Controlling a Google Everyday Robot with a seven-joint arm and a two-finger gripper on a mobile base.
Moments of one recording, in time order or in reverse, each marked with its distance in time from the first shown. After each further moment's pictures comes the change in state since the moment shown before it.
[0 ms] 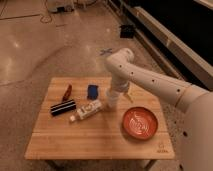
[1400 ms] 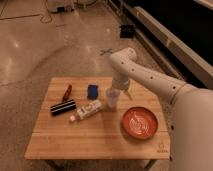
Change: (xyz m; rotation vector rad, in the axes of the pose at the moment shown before) arm -0.007 -0.002 0.087 0.043 -0.048 -0.070
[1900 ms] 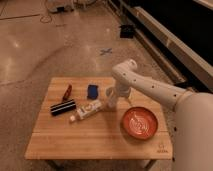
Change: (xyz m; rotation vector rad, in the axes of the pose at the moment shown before) arm 0.005 0.006 0.025 0.011 0.036 0.006
